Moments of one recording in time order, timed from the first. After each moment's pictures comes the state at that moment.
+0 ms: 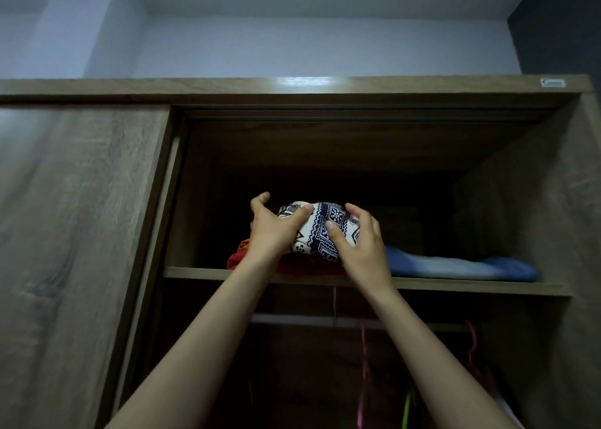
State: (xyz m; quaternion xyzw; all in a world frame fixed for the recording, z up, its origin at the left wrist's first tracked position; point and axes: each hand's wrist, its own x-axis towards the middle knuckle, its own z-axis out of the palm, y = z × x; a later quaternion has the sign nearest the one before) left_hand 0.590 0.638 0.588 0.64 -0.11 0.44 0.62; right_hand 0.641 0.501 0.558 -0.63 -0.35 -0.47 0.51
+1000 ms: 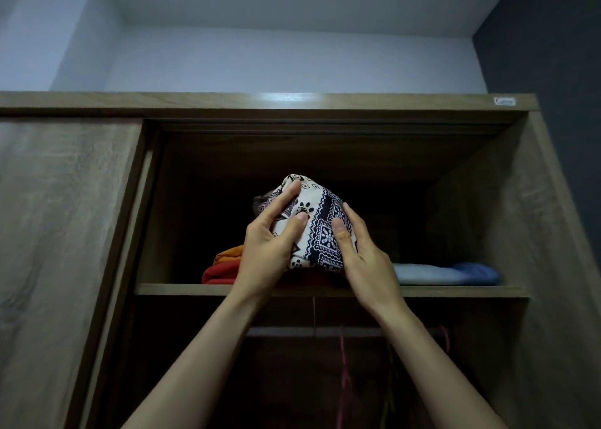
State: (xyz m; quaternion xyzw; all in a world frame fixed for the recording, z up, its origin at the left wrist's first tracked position) left_hand 0.564 0.604 0.568 0.57 -0.38 0.43 0.58; right_hand 0.605 0.461 0.551 -0.70 -0.33 -0.42 0.47
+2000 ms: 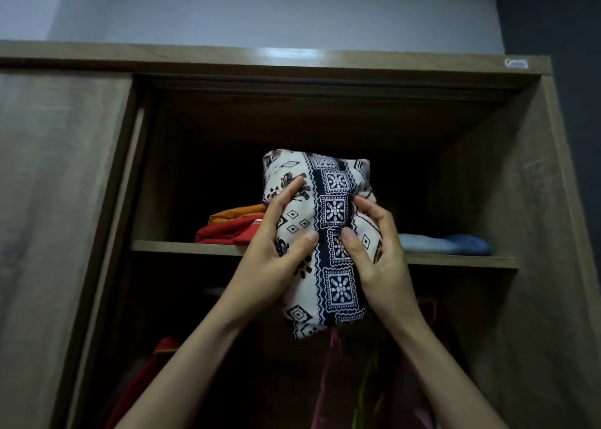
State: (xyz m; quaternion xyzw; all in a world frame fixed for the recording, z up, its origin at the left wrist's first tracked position) left_hand 0.541 0.587 0.510 0.67 -0.36 0.48 0.43; right_hand 0.590 0.433 0.502 -0.54 -0.46 -0.40 0.58
